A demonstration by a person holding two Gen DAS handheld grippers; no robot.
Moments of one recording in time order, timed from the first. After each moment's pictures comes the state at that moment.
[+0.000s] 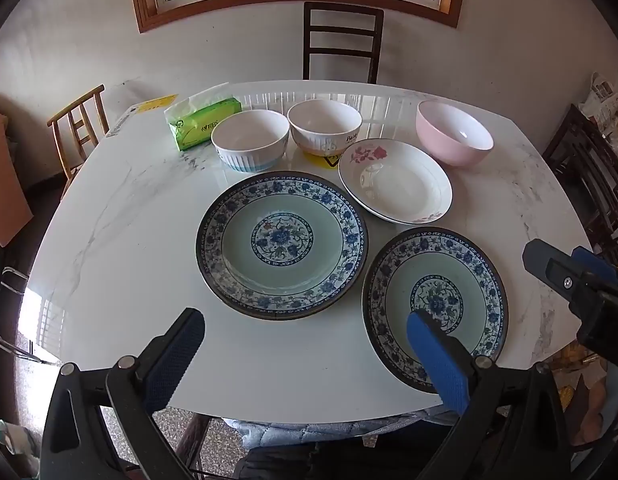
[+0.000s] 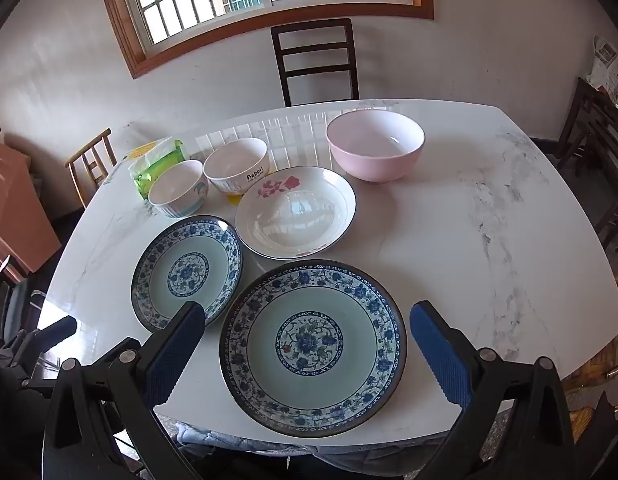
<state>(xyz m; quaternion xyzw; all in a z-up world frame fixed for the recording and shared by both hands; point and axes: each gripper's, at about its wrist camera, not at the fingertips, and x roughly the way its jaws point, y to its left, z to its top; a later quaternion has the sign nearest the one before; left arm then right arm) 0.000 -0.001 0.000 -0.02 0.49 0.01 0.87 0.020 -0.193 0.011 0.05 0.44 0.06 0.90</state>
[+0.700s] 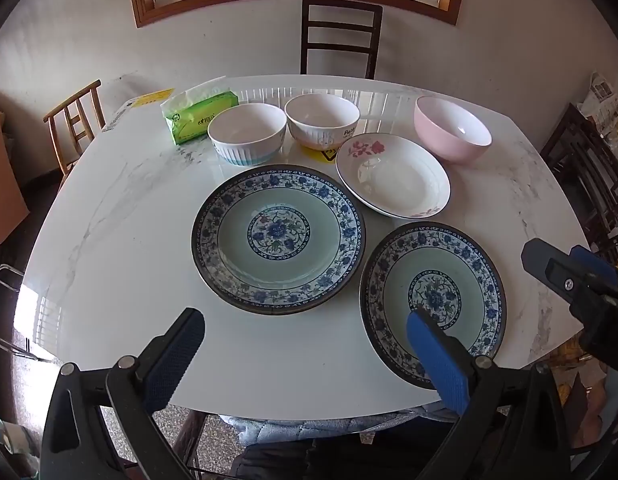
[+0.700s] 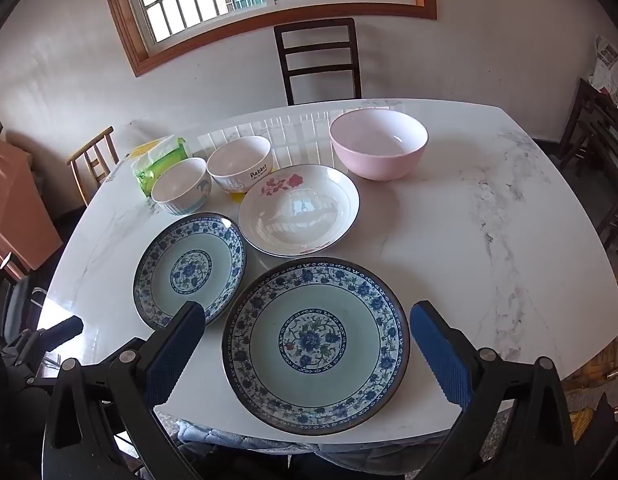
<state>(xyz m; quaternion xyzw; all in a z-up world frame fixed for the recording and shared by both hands) 0.003 0.000 -0.004 -0.02 0.50 0.01 0.87 0.017 -0.191 0.009 0.05 0.44 0.06 0.90</state>
